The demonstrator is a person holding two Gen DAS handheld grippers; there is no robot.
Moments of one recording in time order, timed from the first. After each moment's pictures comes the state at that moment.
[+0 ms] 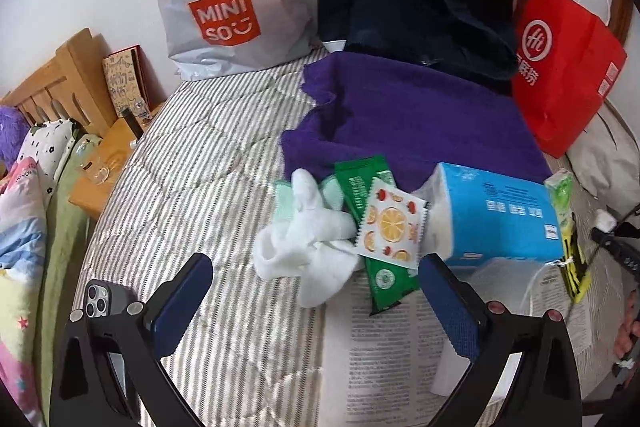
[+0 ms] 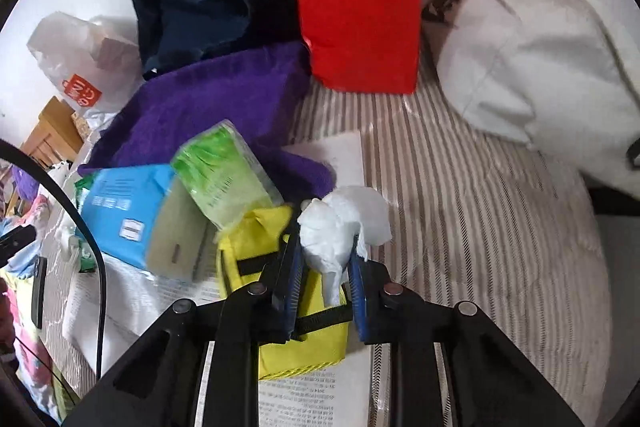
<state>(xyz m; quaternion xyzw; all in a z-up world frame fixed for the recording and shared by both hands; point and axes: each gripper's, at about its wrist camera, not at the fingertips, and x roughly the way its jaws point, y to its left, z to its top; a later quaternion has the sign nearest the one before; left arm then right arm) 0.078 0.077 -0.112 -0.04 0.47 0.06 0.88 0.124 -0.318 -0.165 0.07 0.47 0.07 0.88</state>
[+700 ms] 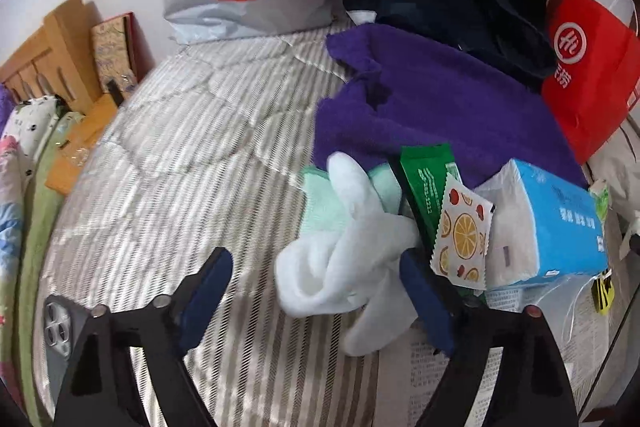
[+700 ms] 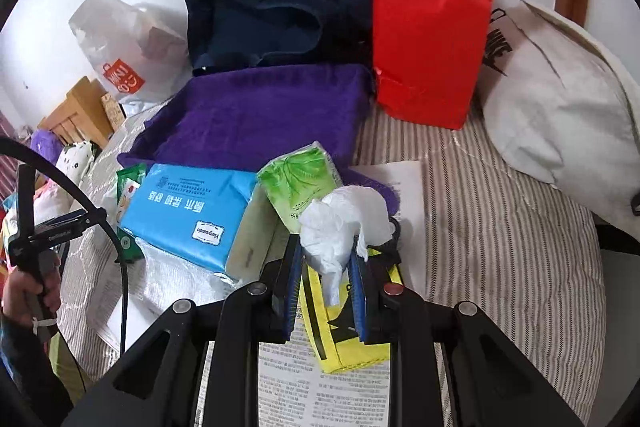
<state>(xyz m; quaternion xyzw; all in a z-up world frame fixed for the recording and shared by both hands) 0.114 0.112 -0.172 -0.07 0.48 0.03 0.87 0.115 -0.279 -0.135 0.04 0.45 0.12 0.88</state>
